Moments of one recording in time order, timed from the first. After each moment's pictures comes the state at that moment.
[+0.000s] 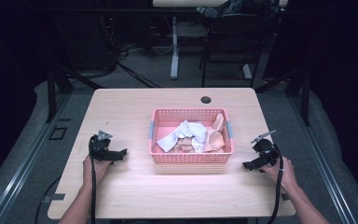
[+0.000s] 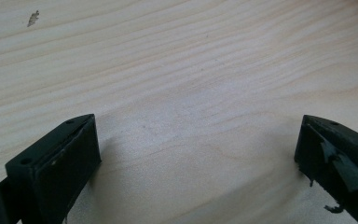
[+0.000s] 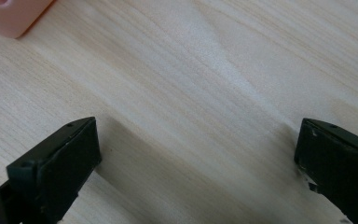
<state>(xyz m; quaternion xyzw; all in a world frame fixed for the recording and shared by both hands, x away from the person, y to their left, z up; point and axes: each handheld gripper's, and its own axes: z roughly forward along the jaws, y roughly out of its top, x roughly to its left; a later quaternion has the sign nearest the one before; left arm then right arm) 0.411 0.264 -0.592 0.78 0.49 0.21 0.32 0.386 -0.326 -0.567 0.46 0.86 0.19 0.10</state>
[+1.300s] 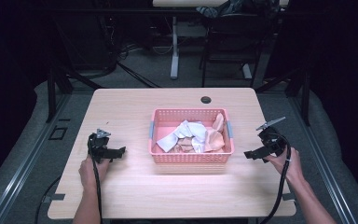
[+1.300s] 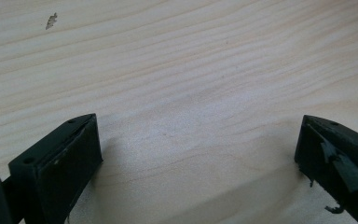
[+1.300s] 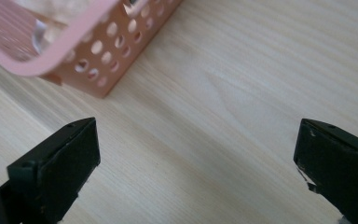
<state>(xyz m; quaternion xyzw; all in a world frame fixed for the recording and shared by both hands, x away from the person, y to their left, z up) 0.418 0.269 -0.592 0.77 0.50 0.21 0.32 0.386 -0.323 -0.499 0.47 0.85 0.24 0.08</state>
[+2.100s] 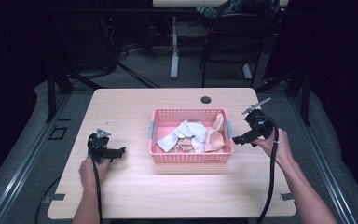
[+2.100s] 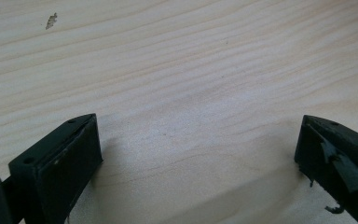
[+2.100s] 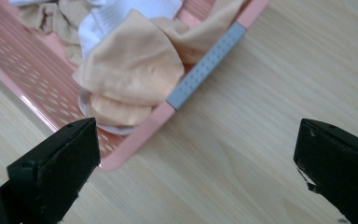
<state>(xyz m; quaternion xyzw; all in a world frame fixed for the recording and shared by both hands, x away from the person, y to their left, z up) 0.418 0.270 -0.592 0.77 0.50 0.21 0.32 0.418 -0.276 -0.453 0.42 0.87 0.24 0.10</state>
